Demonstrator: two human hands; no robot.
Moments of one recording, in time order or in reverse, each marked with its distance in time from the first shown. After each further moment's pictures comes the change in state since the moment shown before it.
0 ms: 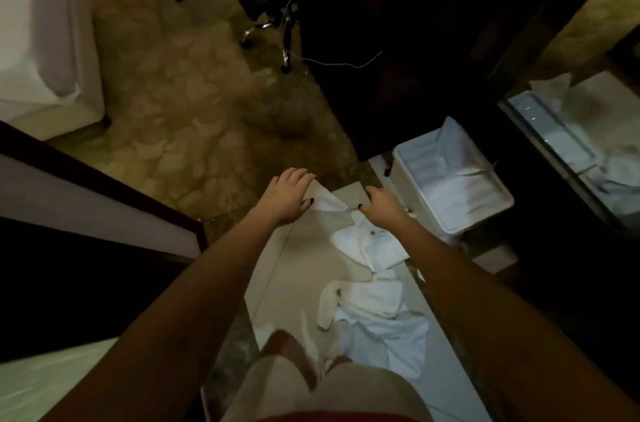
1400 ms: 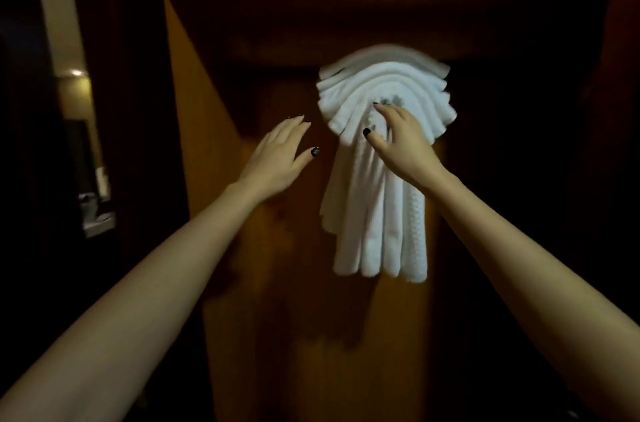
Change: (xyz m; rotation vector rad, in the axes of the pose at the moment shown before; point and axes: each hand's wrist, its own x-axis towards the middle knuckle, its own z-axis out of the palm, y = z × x) left_hand -0.247 0.897 -0.333 -0.134 0.900 1.299; right_hand -0.832 0.421 -0.401 -0.167 1.756 0.150
